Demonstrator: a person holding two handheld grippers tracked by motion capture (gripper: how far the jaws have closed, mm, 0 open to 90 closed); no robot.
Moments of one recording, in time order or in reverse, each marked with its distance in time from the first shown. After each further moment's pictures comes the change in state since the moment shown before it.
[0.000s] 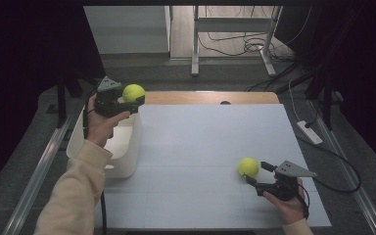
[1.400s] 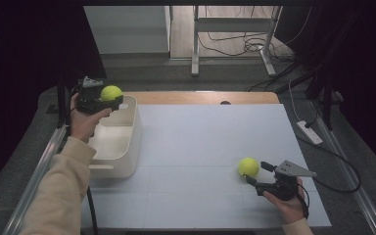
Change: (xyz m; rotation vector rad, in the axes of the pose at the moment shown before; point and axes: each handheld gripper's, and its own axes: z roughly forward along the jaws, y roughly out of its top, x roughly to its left) left arm 0.056 -0.016 -0.001 0.121 0.166 -0.063; right arm -0.001 0.000 0.001 0.002 -0.002 0.004
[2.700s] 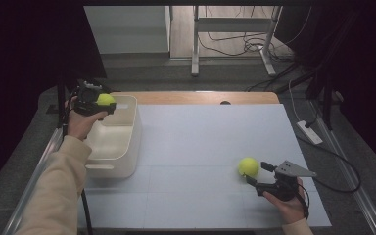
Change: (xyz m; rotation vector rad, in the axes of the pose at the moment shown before) left arm 0.023 -0.013 0.024 0.181 0.106 0.013; right arm 0.000 0.000 0.000 0.005 -0.003 -0.001
